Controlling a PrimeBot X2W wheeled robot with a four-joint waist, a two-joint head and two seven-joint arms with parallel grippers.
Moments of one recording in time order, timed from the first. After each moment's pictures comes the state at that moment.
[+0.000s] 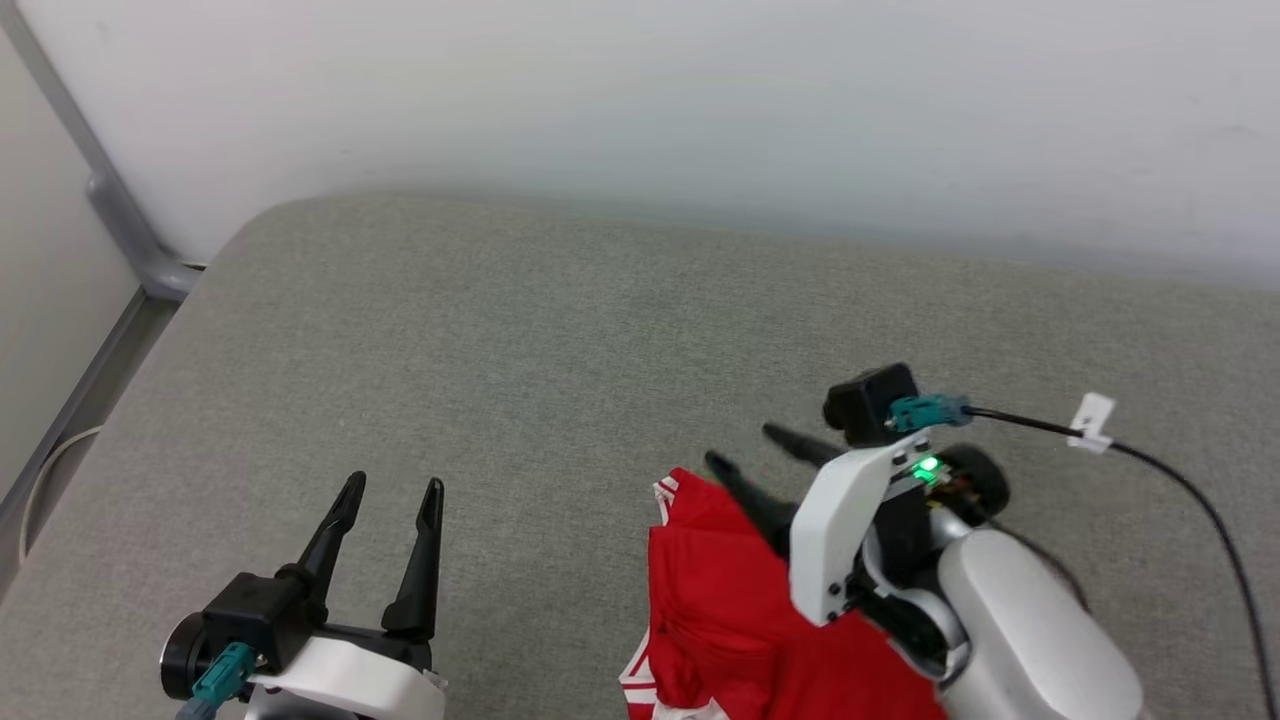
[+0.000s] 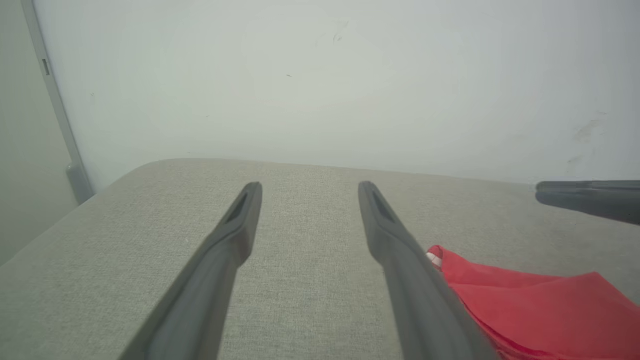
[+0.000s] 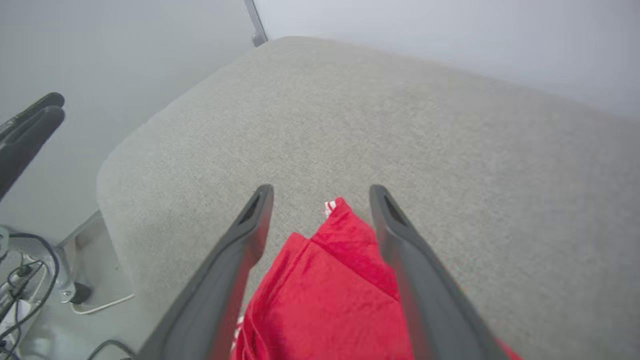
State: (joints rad) left arm 0.00 0.17 -0.09 0.09 -0.27 -0.13 -0.26; right arm -0.41 -0.07 0.44 0.36 0.49 0.13 0.34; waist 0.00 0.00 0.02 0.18
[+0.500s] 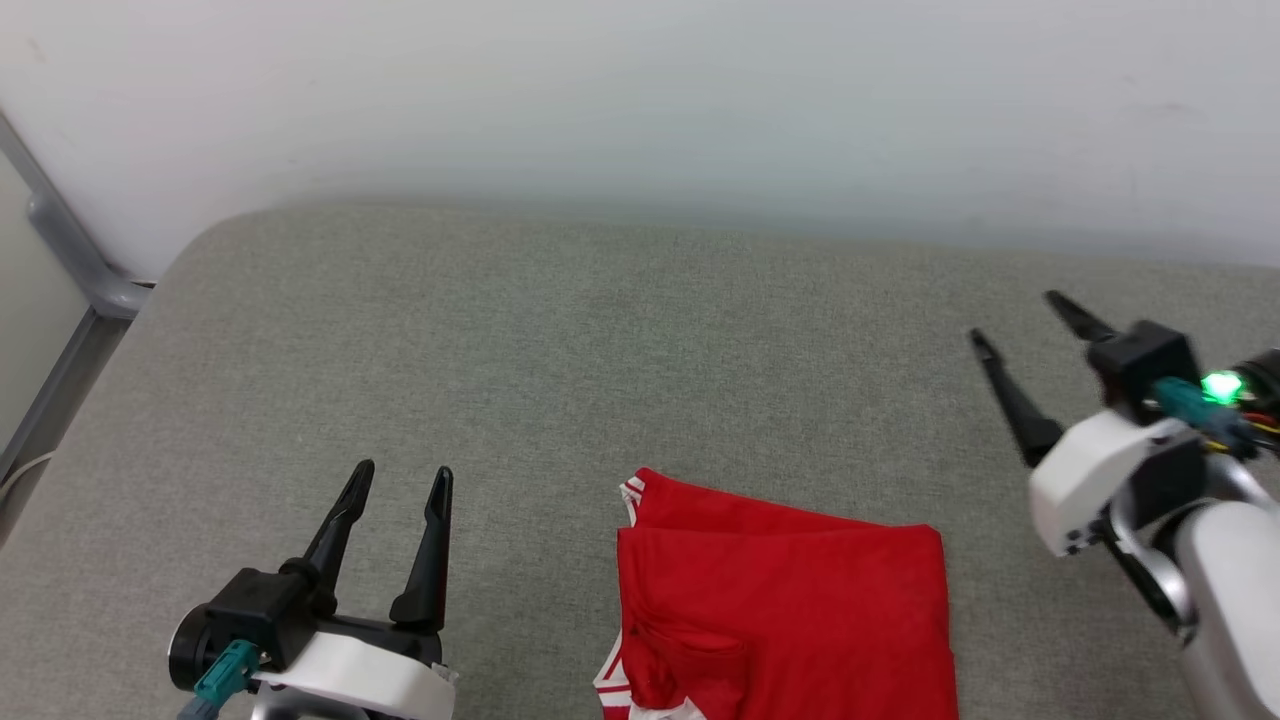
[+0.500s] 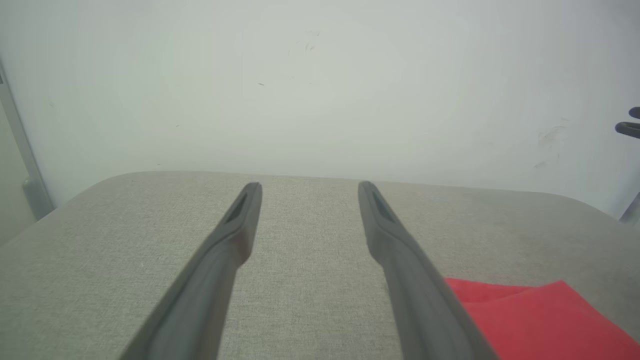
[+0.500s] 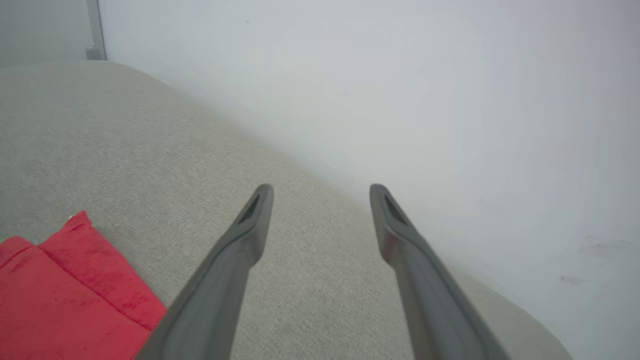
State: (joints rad) left arm 0.00 0.16 -0.10 0.06 -0.28 -0.13 -0.26; right arm -0.39 -0.36 0.26 0.19 0.12 0.13 0.11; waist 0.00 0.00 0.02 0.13
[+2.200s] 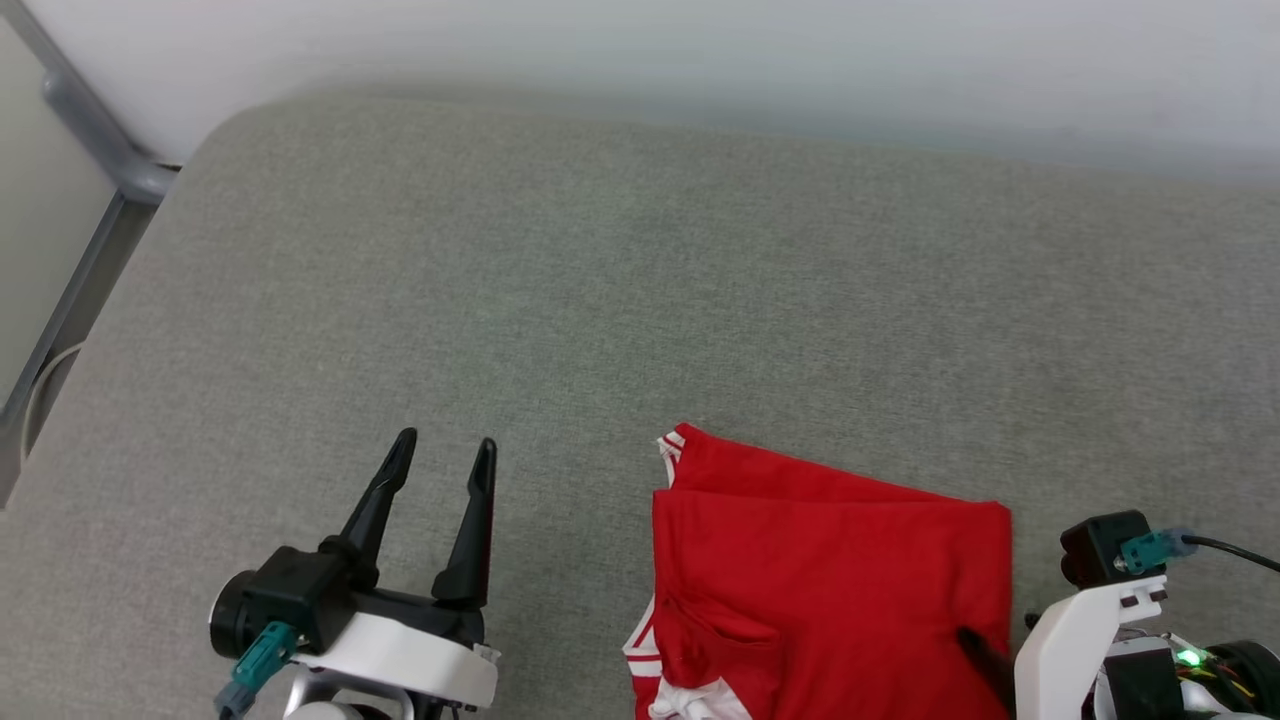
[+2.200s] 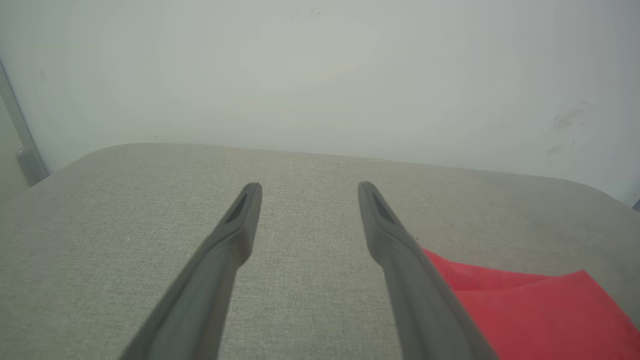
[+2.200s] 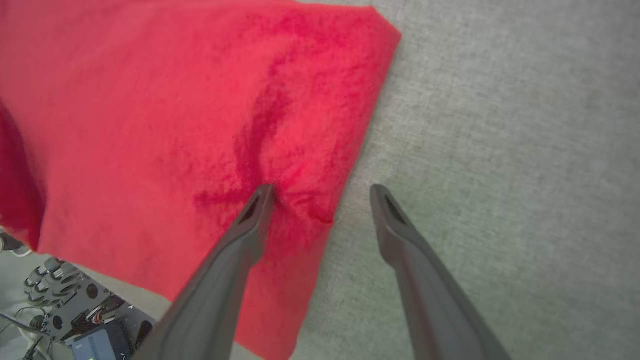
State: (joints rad) left arm -0.03 0.12 -0.13 0.01 -0.26 -0.13 -0.26; right arm 0.05 -0.16 0.02 -0.12 0.27 0.13 0.80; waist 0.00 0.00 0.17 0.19
